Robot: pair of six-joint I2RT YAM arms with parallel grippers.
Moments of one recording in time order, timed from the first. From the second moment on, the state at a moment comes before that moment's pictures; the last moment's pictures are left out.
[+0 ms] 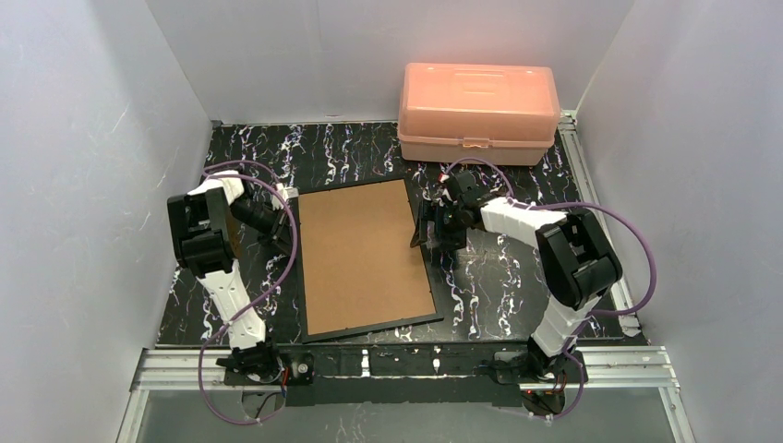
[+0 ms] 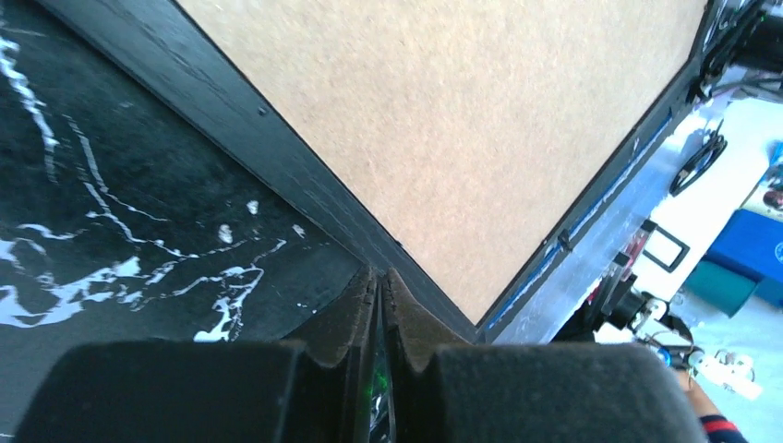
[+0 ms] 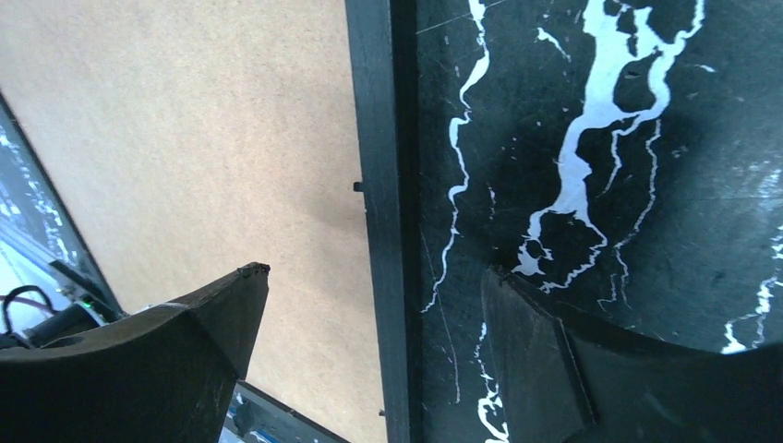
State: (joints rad) left arm 0.21 2.03 1.36 -1.26 0.67 0.67; right arm 0.53 1.76 1.06 -0.37 -0.34 0.54
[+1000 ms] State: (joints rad) left arm 0.22 2.21 1.58 -1.24 0.63 0.45; right arm 0.62 1.56 0.71 -0.05 -0.50 0.72
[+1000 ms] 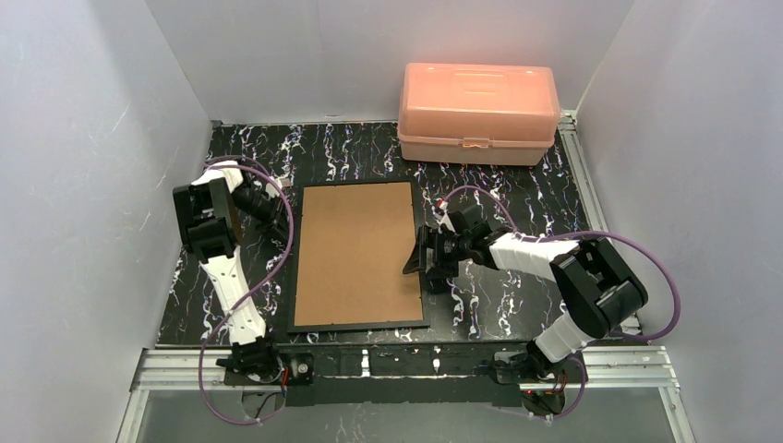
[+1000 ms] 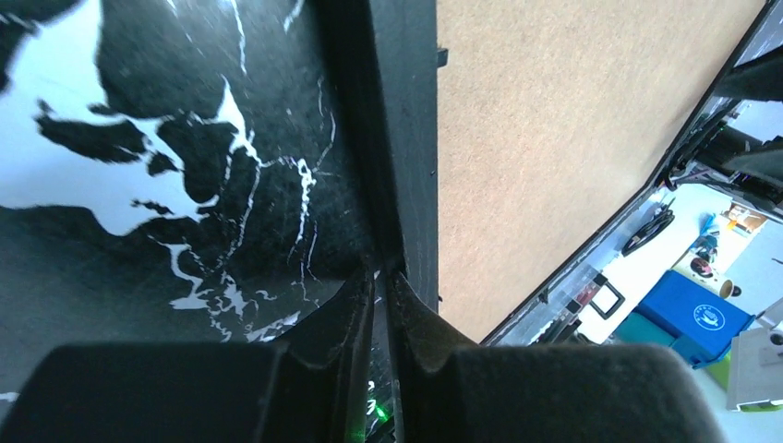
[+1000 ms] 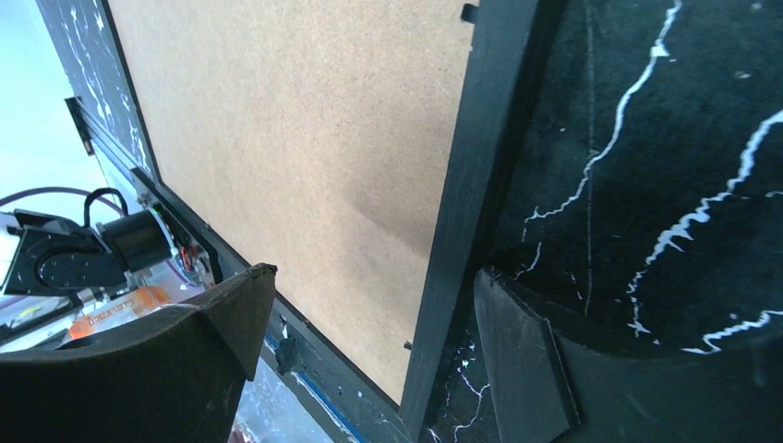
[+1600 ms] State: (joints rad) left arm 0.19 2.18 1.51 -1.27 0.59 0.53; right arm 0.59 1.70 0.91 -0.13 -0.43 0.63
